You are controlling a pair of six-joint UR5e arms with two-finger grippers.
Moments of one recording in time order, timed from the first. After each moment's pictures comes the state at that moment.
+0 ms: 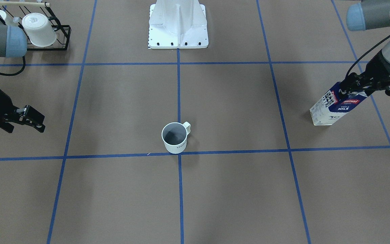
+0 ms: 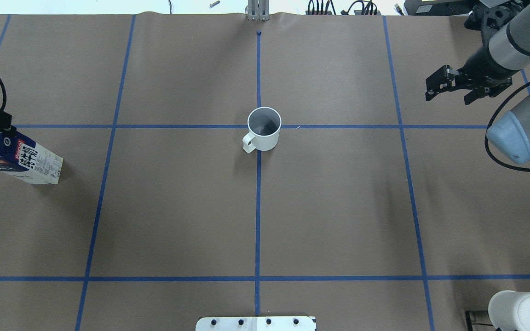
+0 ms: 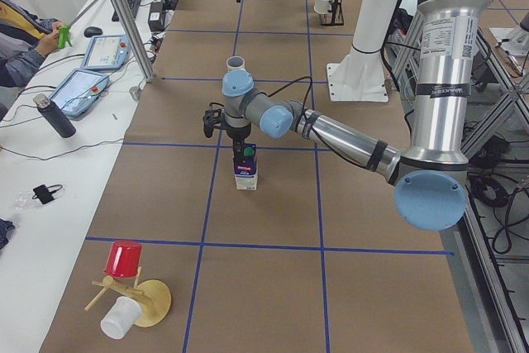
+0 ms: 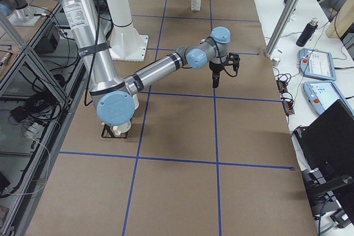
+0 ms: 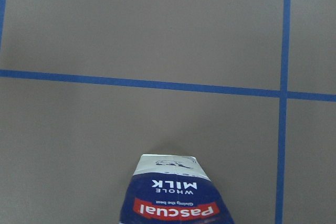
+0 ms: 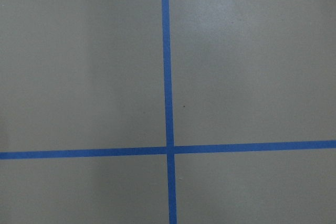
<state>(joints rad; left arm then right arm) -1.12 -1.60 -1.91 -1.72 -2.24 -0.74 1.08 -1.28 1.77 -1.48 2.23 0.80</state>
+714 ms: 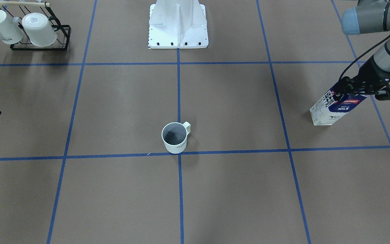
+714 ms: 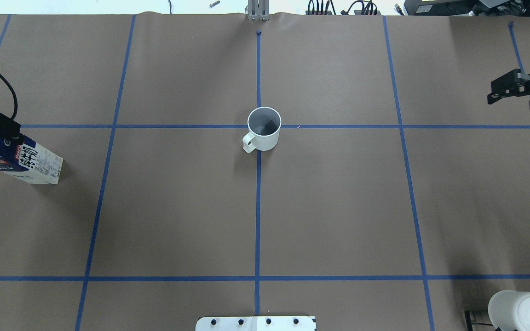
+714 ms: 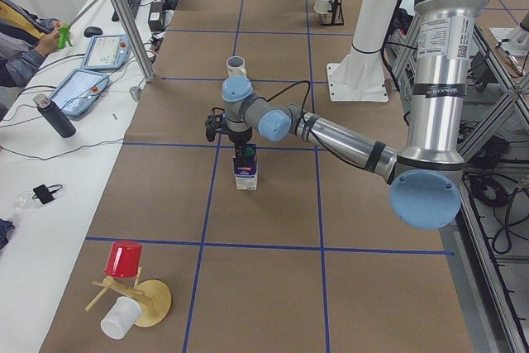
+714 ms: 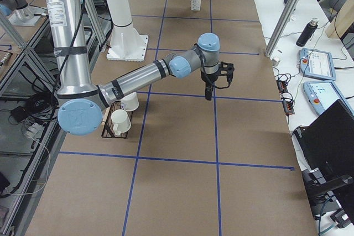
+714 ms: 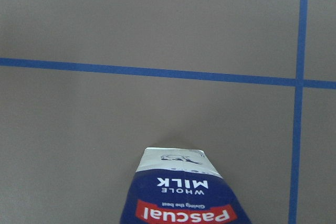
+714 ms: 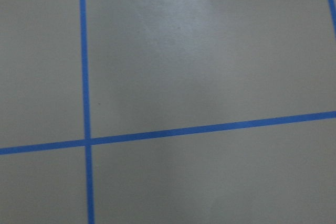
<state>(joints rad) -1.09 -1.60 -1.88 -1.73 -2.24 -0.73 1.23 -1.52 1.94 -1.49 2.21 0.71</state>
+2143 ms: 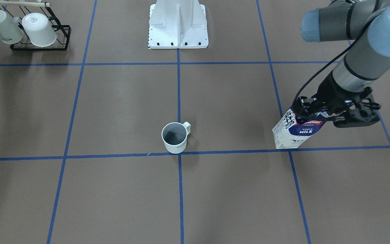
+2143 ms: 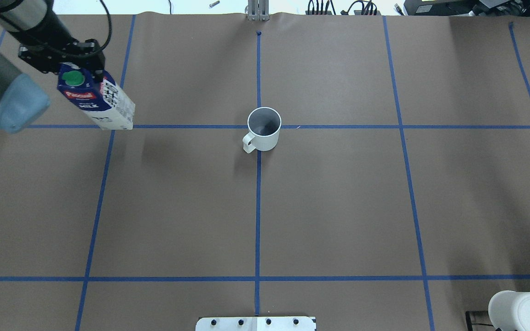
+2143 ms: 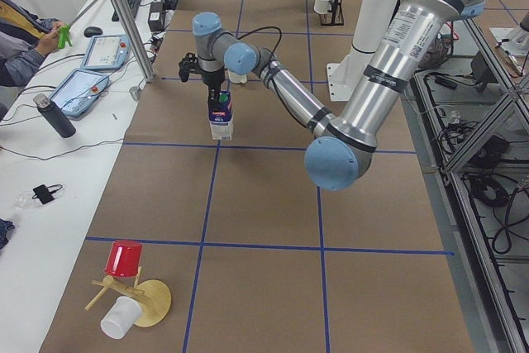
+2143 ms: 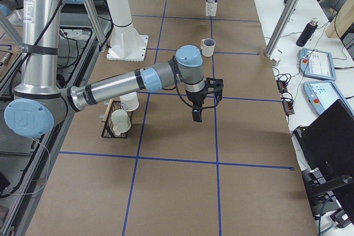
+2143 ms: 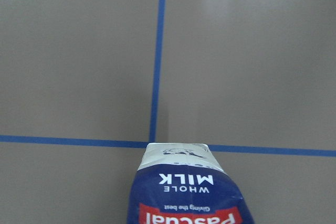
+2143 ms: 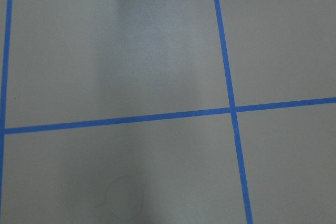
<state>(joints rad) -1.03 -2.20 -1.70 -1.37 -2.22 -0.80 1.43 -1.70 2.01 -1.49 2.21 0.47</state>
